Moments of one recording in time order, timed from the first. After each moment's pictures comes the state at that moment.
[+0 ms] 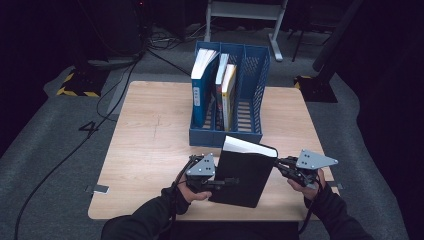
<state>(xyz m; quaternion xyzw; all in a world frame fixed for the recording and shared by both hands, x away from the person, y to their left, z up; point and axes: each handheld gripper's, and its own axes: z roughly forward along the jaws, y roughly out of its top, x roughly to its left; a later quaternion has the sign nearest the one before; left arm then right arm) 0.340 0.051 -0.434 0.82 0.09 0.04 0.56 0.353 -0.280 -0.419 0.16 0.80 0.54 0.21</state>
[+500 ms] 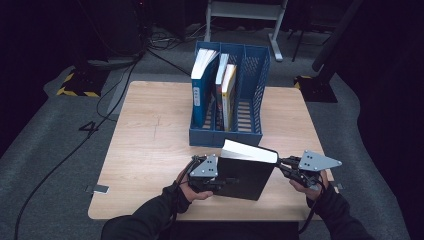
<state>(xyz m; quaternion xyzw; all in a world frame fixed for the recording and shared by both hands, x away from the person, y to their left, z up) 0.340 0.050 -0.439 0.84 0.08 0.06 0.54 0.347 -0.282 -0.411 0.15 0.80 0.54 0.21</state>
